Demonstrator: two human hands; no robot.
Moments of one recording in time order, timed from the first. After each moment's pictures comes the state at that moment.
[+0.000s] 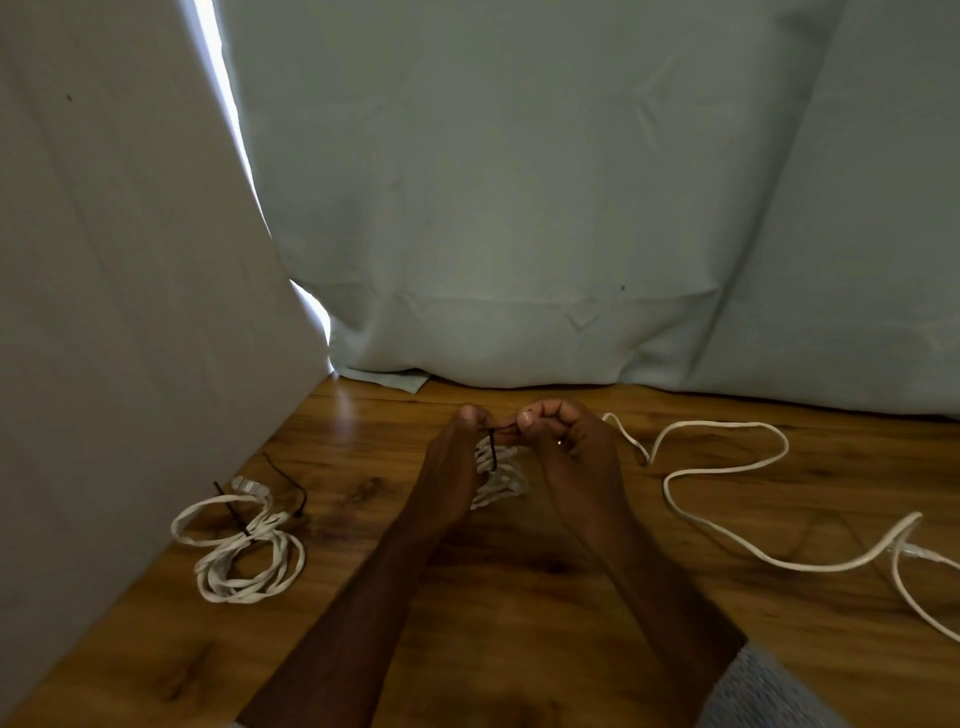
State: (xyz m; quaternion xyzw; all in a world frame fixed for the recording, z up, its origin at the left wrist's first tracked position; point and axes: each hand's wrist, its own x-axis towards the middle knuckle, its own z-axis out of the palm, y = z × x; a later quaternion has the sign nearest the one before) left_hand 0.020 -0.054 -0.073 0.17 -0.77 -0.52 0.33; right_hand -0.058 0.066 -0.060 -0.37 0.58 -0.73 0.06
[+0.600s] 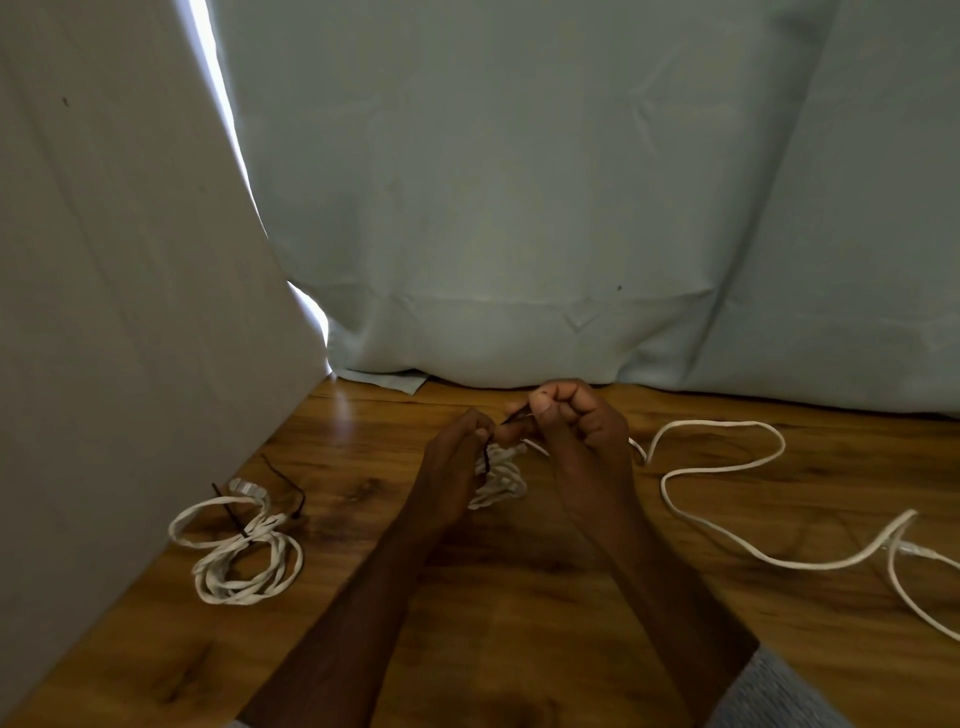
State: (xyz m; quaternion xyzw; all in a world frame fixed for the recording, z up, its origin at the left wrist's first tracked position) left_hand 0.013 -0.067 -0.085 0.13 -0.81 -0.49 0.31; right_hand -0.047 0.077 -0.037 -0.41 0.47 -0.78 0.08
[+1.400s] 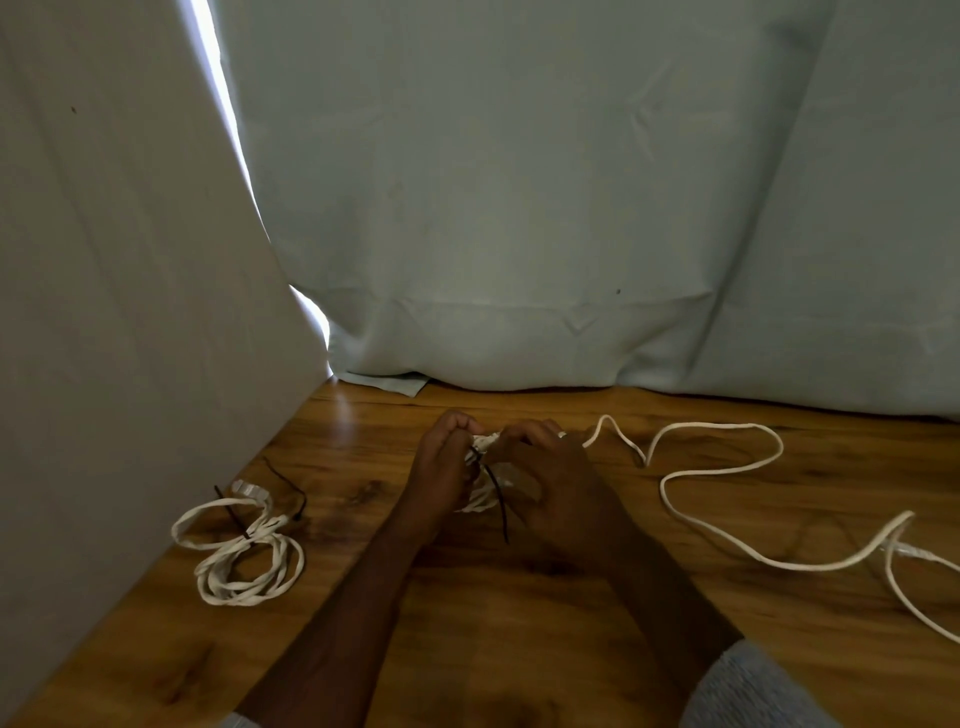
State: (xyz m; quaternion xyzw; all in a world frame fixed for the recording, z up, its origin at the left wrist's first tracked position) left_hand 0.017 -0.063 -0.080 0.17 -0.71 -0.59 0.33; right_hand -0.075 0.078 -0.081 -0.61 0.69 -0.36 -0.14
